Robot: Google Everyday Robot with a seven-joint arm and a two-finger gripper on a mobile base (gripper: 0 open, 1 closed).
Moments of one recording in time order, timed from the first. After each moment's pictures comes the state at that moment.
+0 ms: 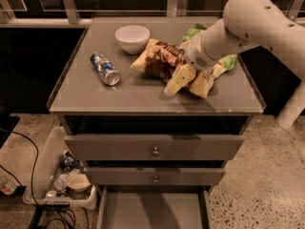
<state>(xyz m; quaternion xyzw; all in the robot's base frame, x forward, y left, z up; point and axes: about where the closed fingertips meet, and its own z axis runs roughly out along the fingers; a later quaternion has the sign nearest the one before) 0.657 -0.093 0.859 -0.55 0.75 0.09 0.35</state>
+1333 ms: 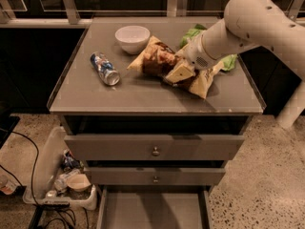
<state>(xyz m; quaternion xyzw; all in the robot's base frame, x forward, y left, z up) 0.658 -0.092 0.857 -0.55 0.75 0.09 0.35</state>
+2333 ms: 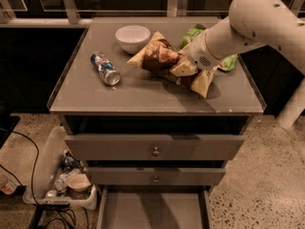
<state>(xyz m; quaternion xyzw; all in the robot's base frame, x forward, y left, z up) 0.647 -0.099 0.866 -0.55 0.75 0.09 0.35</state>
